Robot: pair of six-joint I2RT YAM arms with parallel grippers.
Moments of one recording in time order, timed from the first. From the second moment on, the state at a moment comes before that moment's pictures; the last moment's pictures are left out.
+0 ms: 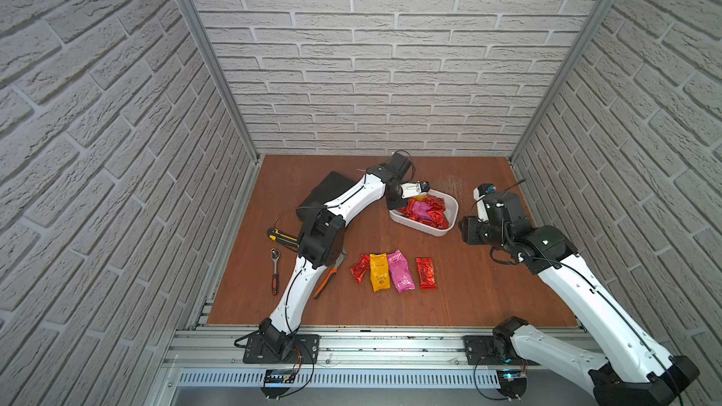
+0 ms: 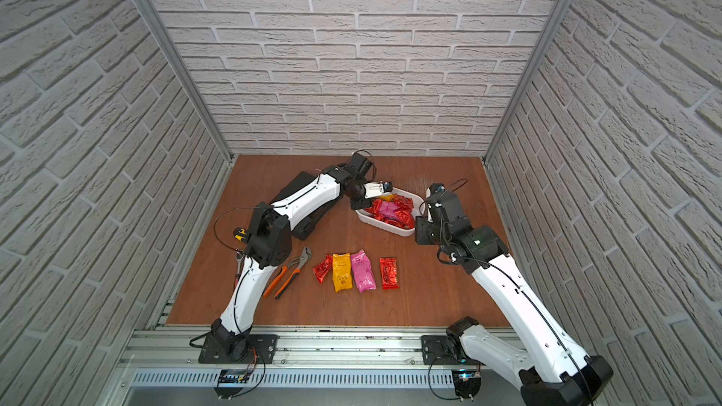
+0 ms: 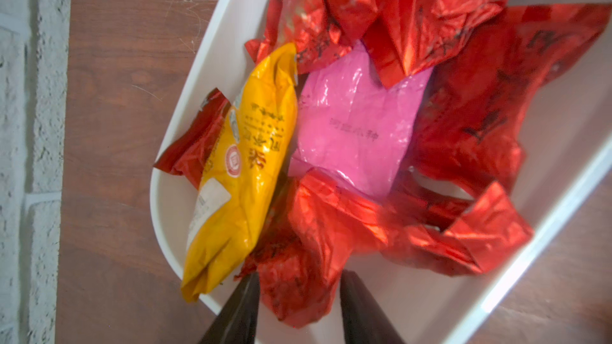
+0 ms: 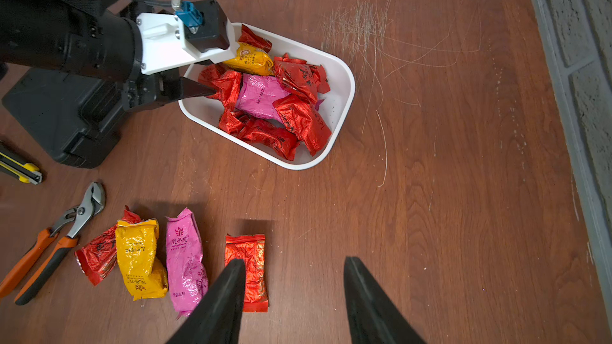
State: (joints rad) left arm -0.68 2.36 2.17 -0.85 0.10 0.83; right arm 0.38 0.99 1.12 -0.97 0.18 0.37
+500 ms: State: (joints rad) left arm -0.68 2.37 2.19 -0.89 0.10 0.84; right arm 0.37 0.93 1.12 -1.01 0.19 0.38
